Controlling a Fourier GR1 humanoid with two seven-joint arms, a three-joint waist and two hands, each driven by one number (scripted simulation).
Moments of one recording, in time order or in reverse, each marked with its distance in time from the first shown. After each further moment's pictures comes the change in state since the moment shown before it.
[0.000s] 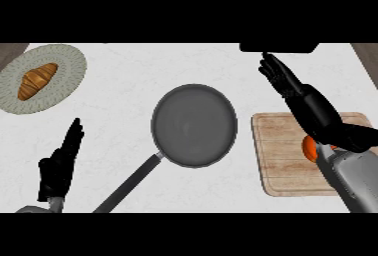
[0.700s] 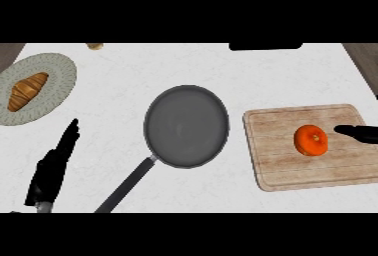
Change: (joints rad) left arm 0.034 0.091 -0.035 -0.118 -0.061 -0.012 0.113; right arm 0.208 -0.213 -0.338 0.272 -0.048 -0.227 0.268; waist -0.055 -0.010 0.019
